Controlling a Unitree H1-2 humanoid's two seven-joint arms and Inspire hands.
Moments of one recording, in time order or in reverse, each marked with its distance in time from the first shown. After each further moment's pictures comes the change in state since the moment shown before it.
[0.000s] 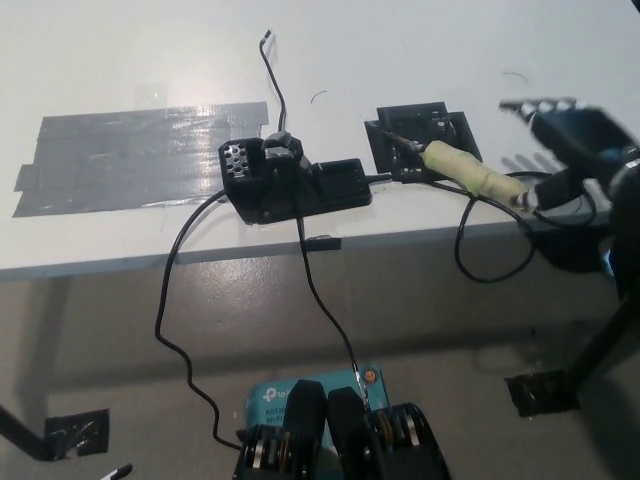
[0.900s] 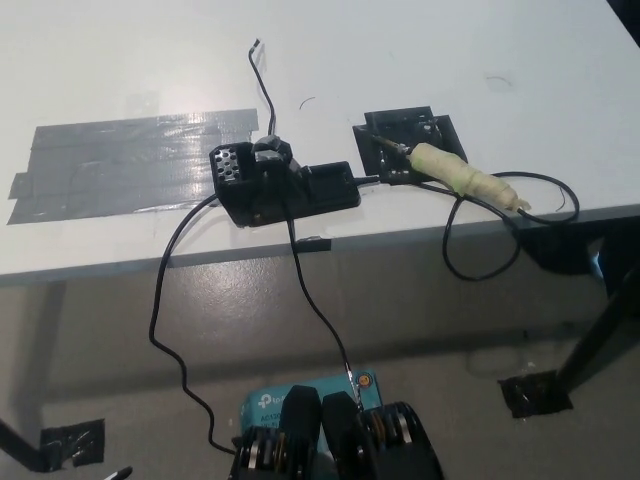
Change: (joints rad) left_arm -0.005 -0.004 0.005 0.031 -0.001 0.002 0.000; right_arm 0.925 0.316 -0.807 -0.383 0.449 -0.005 -0.055
